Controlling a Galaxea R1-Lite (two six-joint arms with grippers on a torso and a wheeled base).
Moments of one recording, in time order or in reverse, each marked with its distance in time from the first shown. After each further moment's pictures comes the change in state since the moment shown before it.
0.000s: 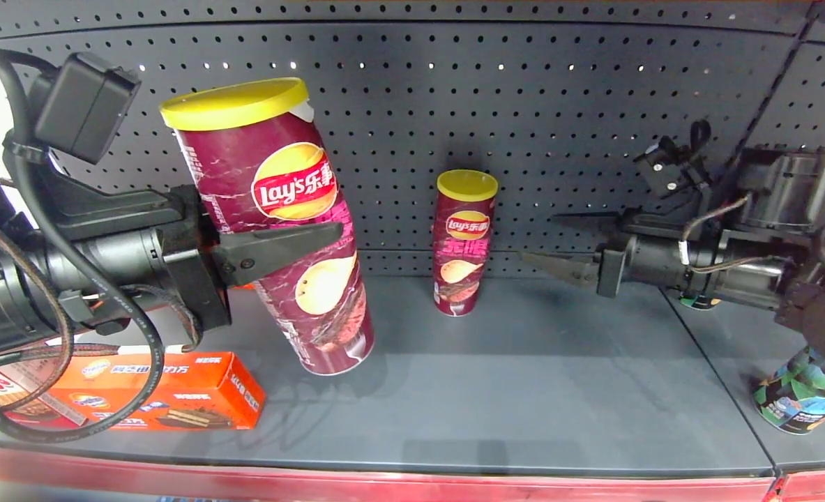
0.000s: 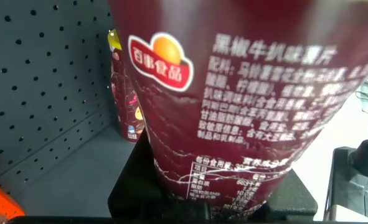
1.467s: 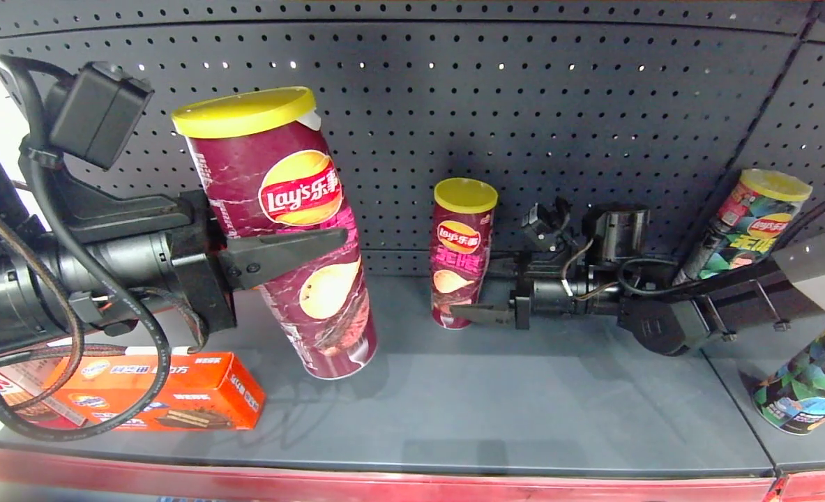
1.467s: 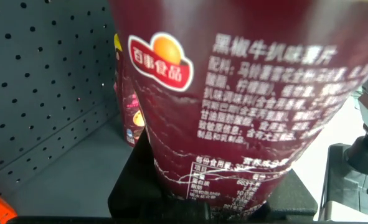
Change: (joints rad) left arm 0.002 0.014 -0.001 -0.002 -0.022 -0.003; right arm 0.058 0.384 -0.228 -0.049 0.276 -0.094
